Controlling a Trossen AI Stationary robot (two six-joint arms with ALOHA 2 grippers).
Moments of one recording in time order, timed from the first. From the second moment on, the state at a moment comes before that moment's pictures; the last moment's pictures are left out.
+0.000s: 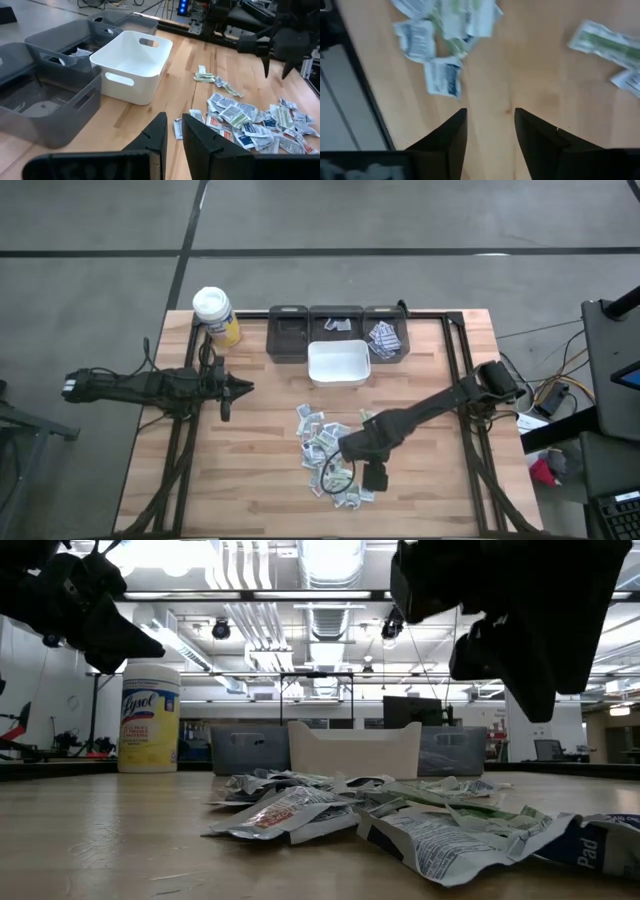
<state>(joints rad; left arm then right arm) -0.07 0.33 0.26 -0.29 -0.27 -0.26 0.37 1.88 1.37 -0.88 -0.30 0.58</state>
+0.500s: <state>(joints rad) -0.07 0.33 0.26 -0.29 -0.23 -0.29 0.43 2.00 1.37 -0.80 -0.32 0.62</state>
